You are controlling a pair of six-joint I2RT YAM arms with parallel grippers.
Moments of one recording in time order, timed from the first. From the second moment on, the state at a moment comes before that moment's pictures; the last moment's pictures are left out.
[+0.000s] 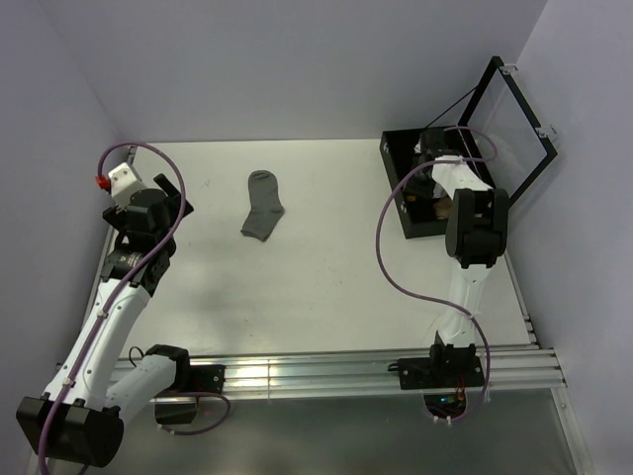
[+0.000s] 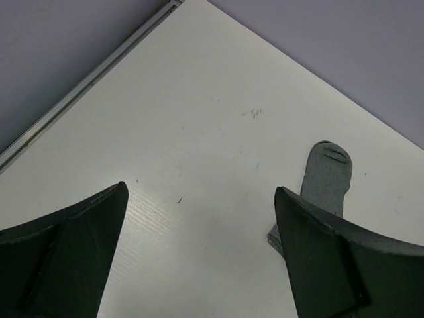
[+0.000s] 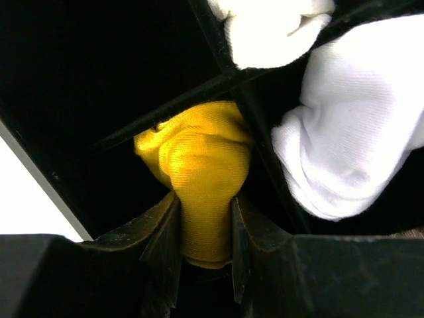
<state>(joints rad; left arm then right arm) -0.20 0.93 0.91 -0.35 -0.61 -0.52 -0.02 2.16 1.70 -0.61 0.03 0.37</state>
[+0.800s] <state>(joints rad) -0.20 0.93 0.90 -0.35 -0.60 -0.52 -0.03 2.03 1.67 -0.63 0.00 0.36</state>
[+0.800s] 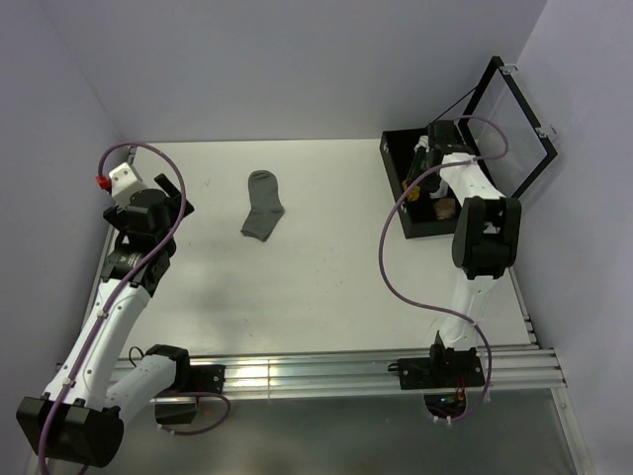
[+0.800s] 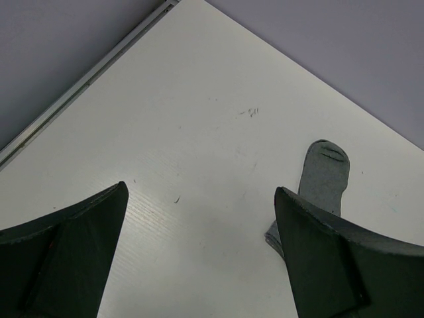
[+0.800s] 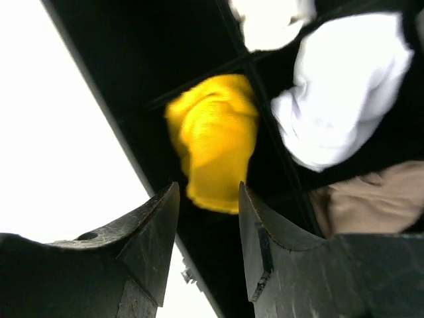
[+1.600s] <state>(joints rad) -0.20 0.91 0.90 -0.35 -0.58 -0.52 -0.03 2.05 1.56 -0.53 -0.06 0.39</state>
